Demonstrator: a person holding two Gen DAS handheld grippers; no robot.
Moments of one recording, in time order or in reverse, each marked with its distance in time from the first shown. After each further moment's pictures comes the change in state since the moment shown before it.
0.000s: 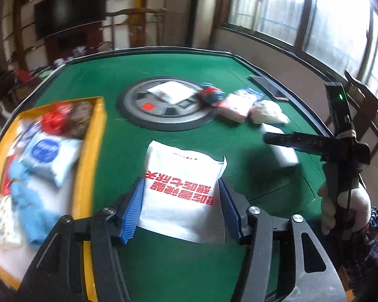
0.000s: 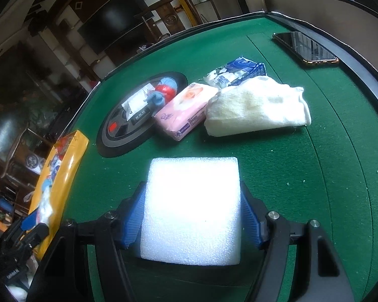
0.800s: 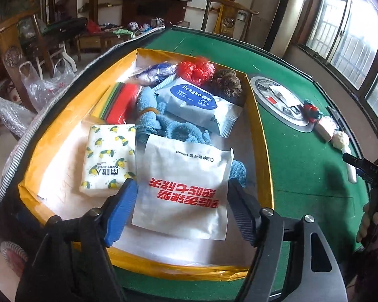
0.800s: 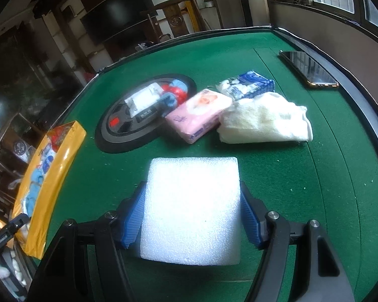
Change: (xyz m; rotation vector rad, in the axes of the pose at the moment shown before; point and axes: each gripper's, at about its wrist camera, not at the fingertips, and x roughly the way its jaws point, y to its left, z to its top) left arm -0.031 0.145 -0.053 -0.345 0.056 0.208; right arm -0.011 0.037 0.000 -0.102 -0.025 -0.081
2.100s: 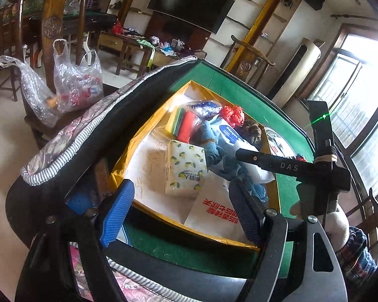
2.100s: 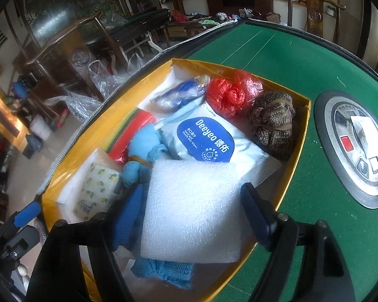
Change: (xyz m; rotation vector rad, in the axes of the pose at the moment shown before) left arm -0.058 0.106 -0.015 -0.233 -0.160 -0.105; right arm 0.109 0.316 -0.023 -0.455 0.237 0.219
